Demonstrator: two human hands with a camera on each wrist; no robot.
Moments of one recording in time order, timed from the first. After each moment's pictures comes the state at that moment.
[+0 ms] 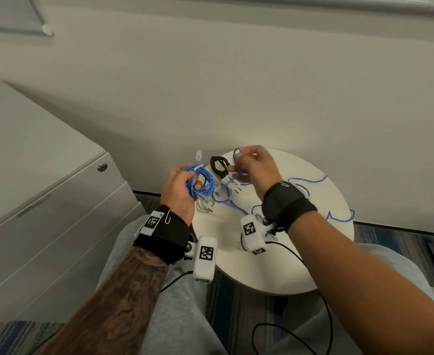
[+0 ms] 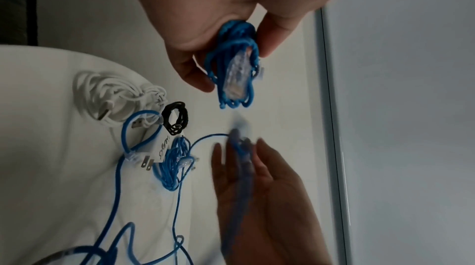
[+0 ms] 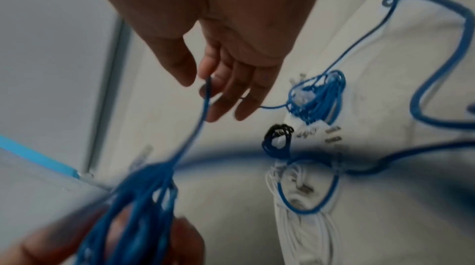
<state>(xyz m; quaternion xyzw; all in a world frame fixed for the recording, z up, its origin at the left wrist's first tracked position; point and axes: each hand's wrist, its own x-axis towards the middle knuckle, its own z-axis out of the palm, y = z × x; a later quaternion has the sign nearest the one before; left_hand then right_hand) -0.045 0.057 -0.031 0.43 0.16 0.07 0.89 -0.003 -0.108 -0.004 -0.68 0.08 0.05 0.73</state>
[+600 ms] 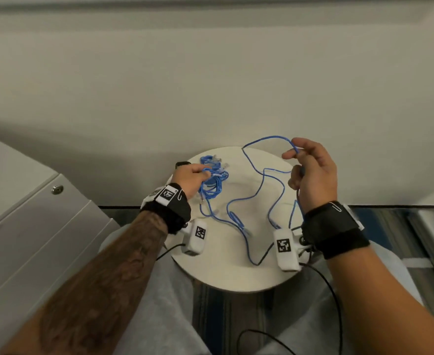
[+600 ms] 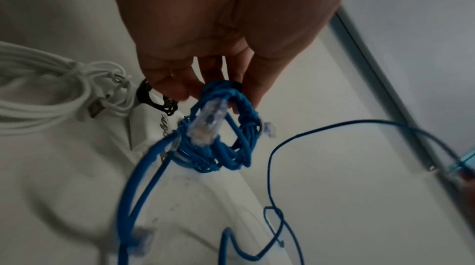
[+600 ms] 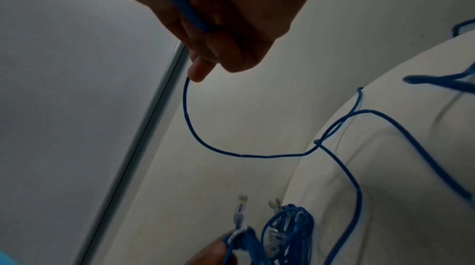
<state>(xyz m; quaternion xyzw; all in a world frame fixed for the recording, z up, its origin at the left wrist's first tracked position) 0.027 -0.012 -0.044 0.84 0.03 -0.09 0.54 -0.069 -0.247 0.019 -0.61 0.12 -0.21 0.75</state>
